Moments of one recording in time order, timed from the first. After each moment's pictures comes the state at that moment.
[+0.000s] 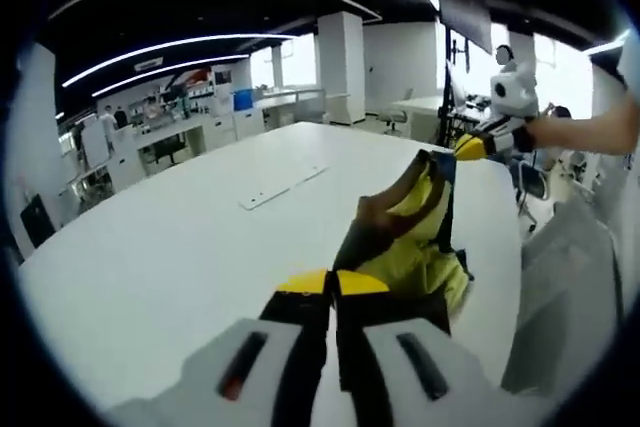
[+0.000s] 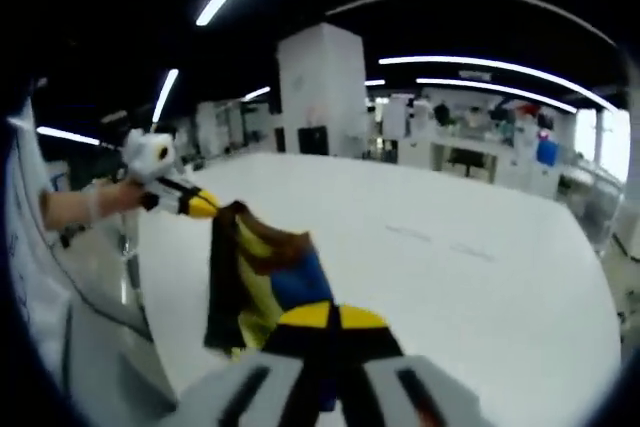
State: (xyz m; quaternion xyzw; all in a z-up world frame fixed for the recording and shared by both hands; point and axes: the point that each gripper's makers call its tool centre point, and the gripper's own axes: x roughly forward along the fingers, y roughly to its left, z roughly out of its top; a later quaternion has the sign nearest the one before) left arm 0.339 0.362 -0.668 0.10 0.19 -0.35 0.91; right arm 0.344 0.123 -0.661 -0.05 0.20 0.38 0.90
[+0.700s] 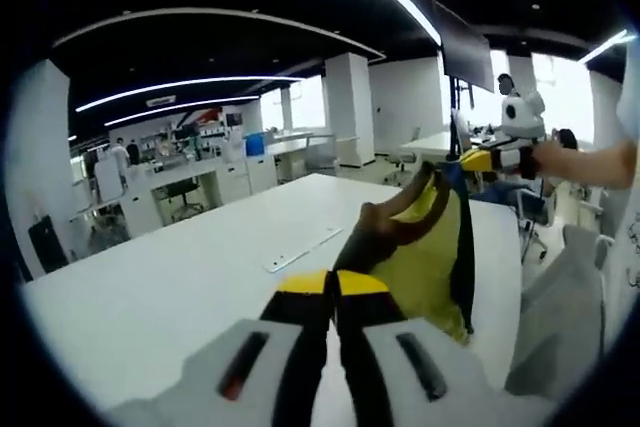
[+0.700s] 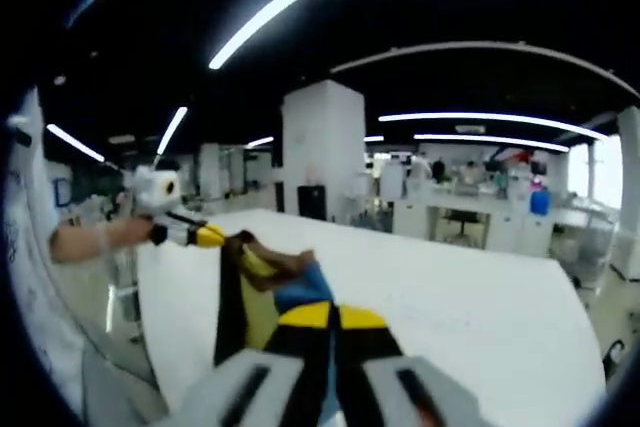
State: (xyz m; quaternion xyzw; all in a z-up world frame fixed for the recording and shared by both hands) left arm 0.352 0.368 -0.566 0.08 0.10 -0.35 0.93; right arm 0.338 0.137 -0.551 -0.03 0.08 0.38 0.92
